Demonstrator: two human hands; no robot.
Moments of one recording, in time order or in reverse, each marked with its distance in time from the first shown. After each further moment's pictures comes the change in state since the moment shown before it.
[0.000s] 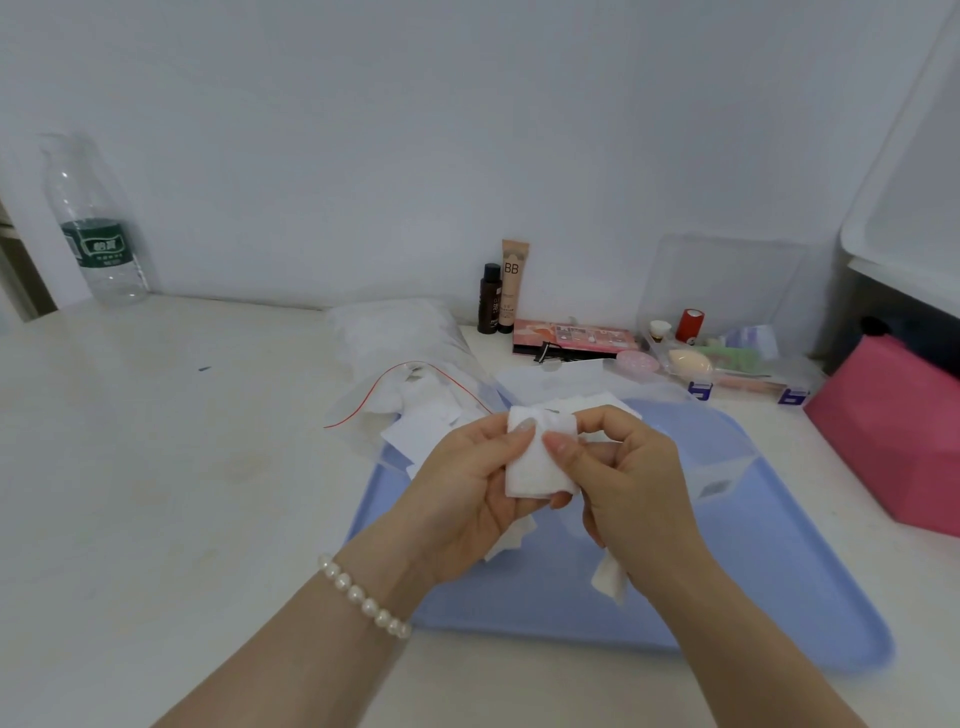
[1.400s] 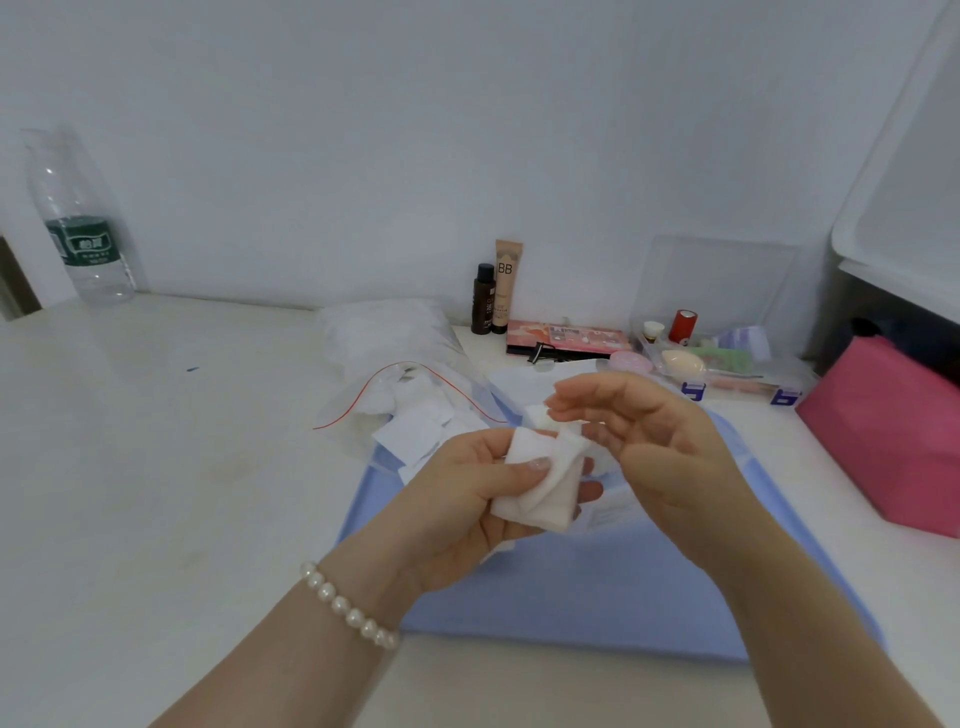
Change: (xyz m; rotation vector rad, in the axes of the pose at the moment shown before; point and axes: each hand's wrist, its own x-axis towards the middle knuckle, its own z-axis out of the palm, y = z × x) left_hand -0.007 0.001 0.002 0.101 -0.096 -0.061; right_hand 0.016 -0.004 -0.034 0.120 -0.318 -0.147
